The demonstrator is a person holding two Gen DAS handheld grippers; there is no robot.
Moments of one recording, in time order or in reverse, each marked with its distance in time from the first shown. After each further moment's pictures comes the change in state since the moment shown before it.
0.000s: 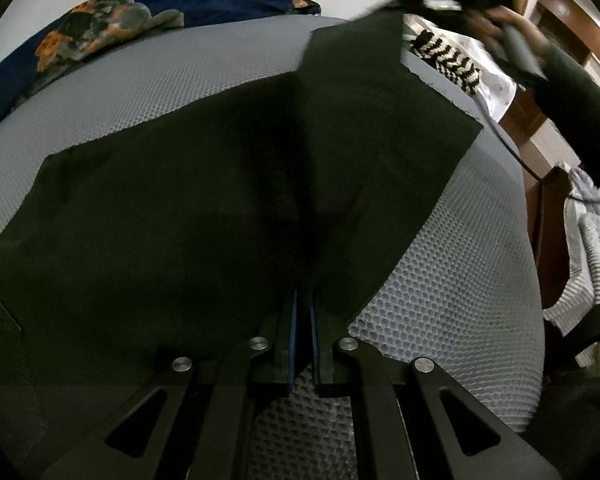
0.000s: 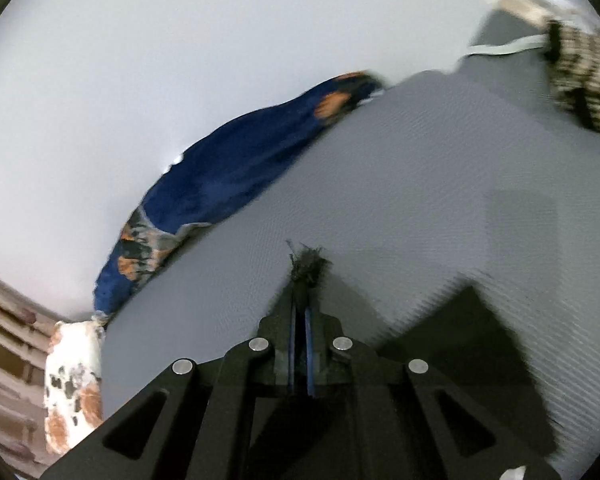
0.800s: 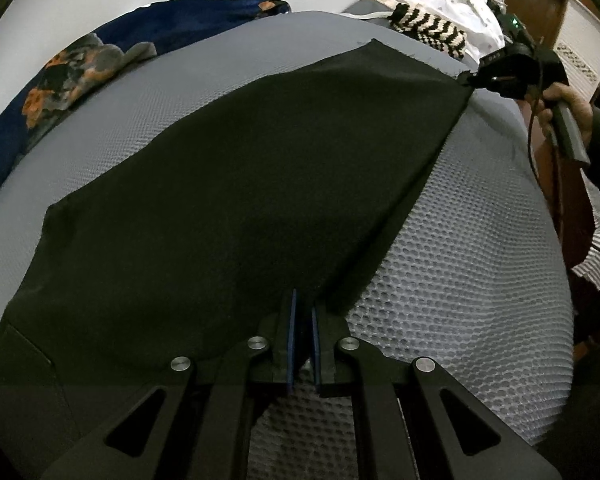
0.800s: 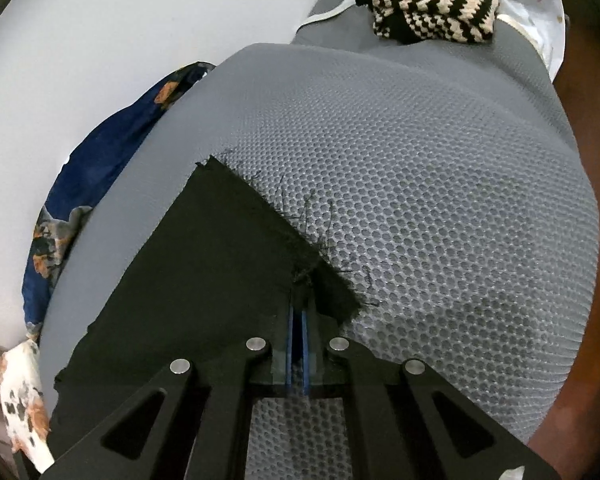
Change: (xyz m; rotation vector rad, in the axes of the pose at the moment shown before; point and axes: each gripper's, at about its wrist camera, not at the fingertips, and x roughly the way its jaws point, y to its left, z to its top) left arm 0.002 -0.031 -0.001 0.167 0.006 0.096; right arm -0.053 -0.130 -0.104 0.169 -0.032 -0.282
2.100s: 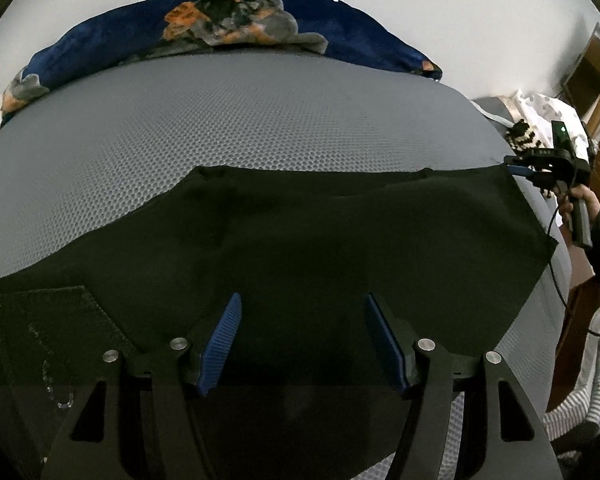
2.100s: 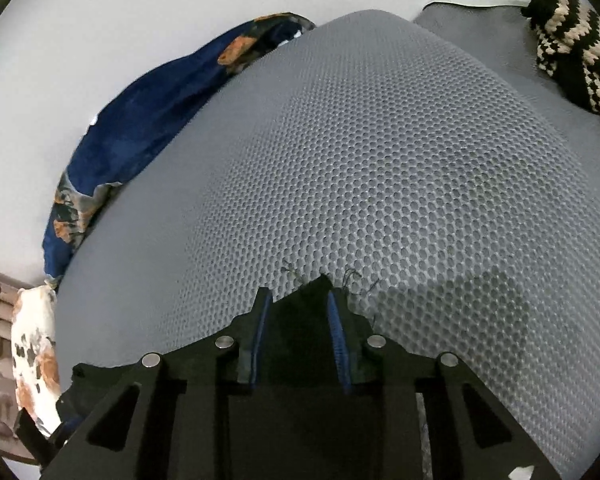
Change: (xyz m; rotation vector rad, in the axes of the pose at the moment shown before) left arm -0.025 0.130 0.007 -0.512 -0.073 0.072; right arm 0.102 0.092 0.125 -0.252 0.233 0.163
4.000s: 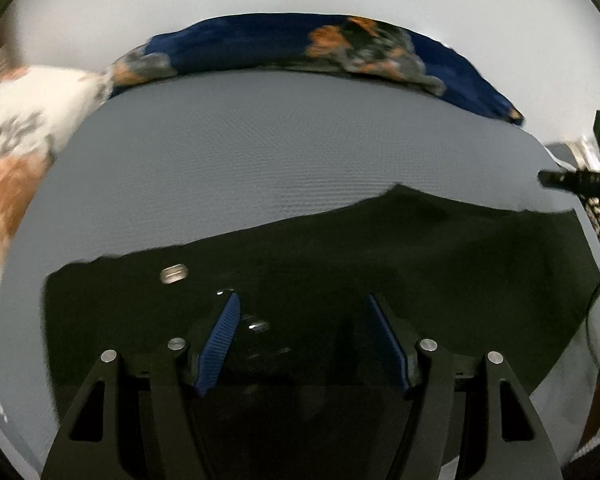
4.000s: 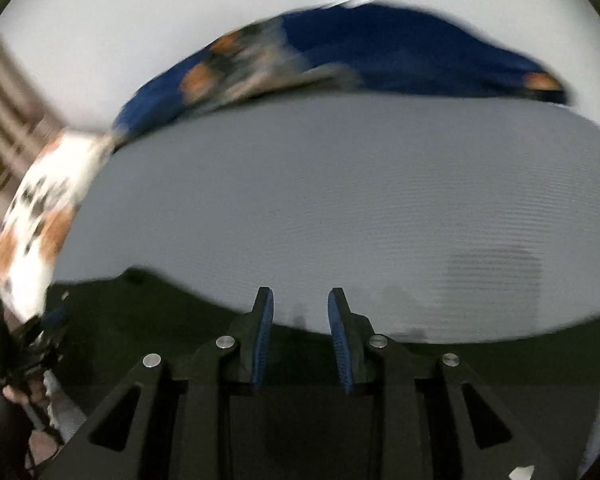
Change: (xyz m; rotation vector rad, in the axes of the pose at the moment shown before) left arm -0.060 0.114 -0.032 -0.158 -0.095 0.239; right arm 0.054 0.280 -0.130 -0.546 0.099 0.109
